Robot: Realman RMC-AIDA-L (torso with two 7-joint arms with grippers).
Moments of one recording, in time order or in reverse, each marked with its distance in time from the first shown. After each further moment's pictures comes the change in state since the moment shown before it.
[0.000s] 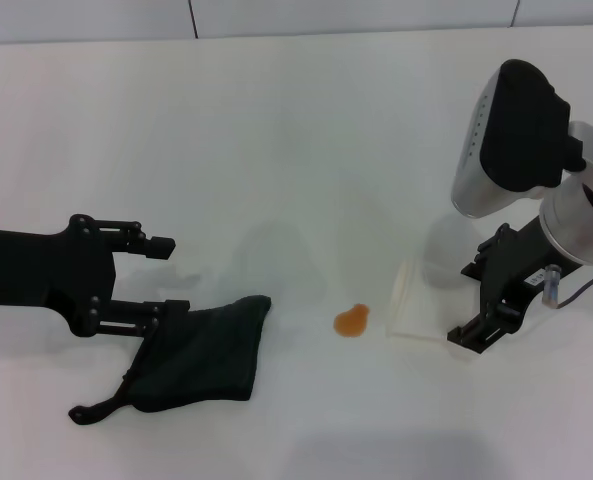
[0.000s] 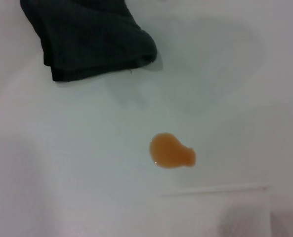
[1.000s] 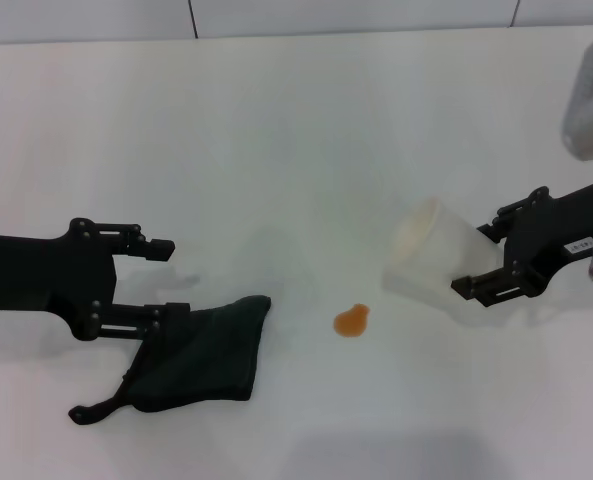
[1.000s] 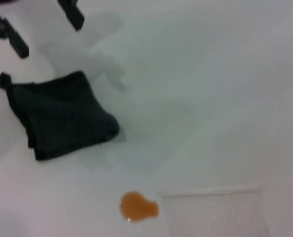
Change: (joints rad) left arm 0.015 -0.010 0.000 0.000 0.000 -0.017 0.030; right arm -0.183 -0.007 0.222 -0.099 0.194 0.066 -0.157
